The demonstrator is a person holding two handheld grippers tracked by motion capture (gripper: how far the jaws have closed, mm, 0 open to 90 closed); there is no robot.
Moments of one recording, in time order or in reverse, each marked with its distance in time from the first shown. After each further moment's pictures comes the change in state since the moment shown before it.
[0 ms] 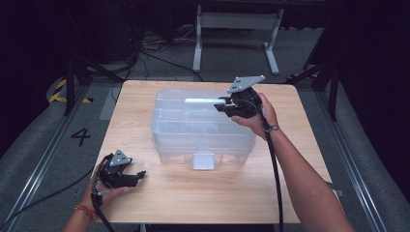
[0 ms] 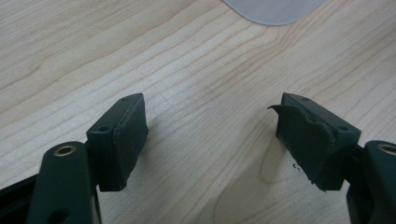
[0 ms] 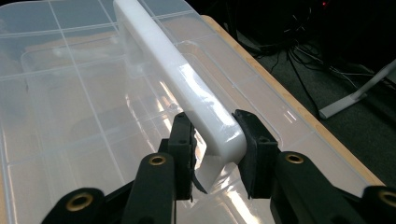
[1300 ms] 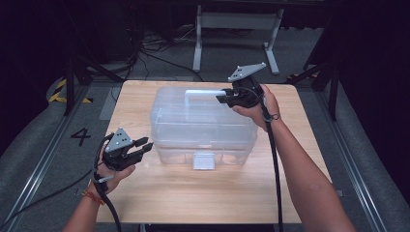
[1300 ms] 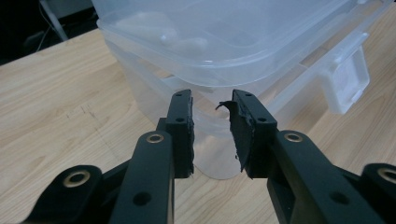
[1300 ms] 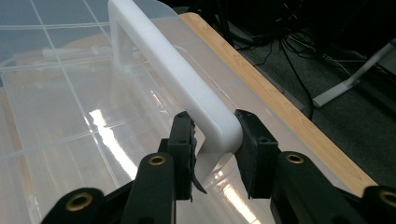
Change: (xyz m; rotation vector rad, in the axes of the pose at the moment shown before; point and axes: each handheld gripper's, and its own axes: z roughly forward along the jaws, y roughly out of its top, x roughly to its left) left arm -0.019 0.079 -0.041 -0.278 -0.033 0.057; right arm -0.016 0.019 -0.005 0.041 -0.024 0.043
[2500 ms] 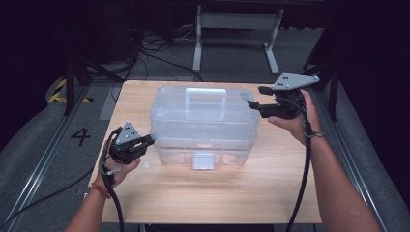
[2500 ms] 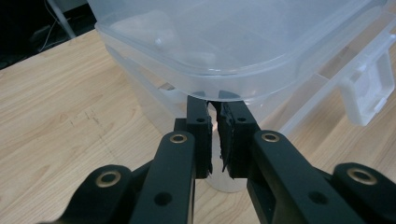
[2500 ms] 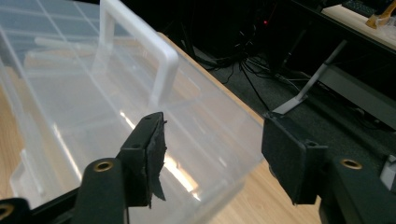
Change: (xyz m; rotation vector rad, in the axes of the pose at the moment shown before) left arm 0.001 0.015 0.012 0.033 0.030 0.014; right arm -0.009 -0.054 -0.090 -0.123 -0.145 0.000
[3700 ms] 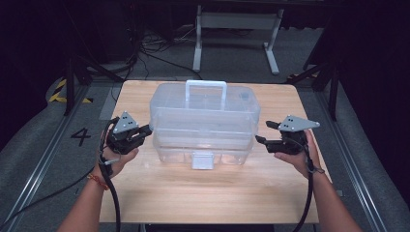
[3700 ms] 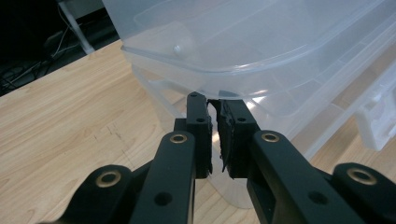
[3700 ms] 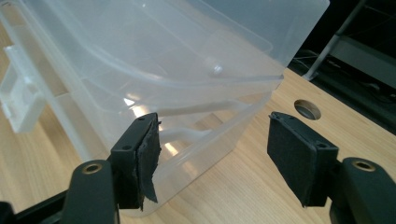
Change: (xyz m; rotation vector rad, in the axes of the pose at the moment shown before) left arm 0.014 0.021 -0.004 -0.012 0.029 0.004; right arm 0.022 -0.113 0.013 0.004 0.006 0.051
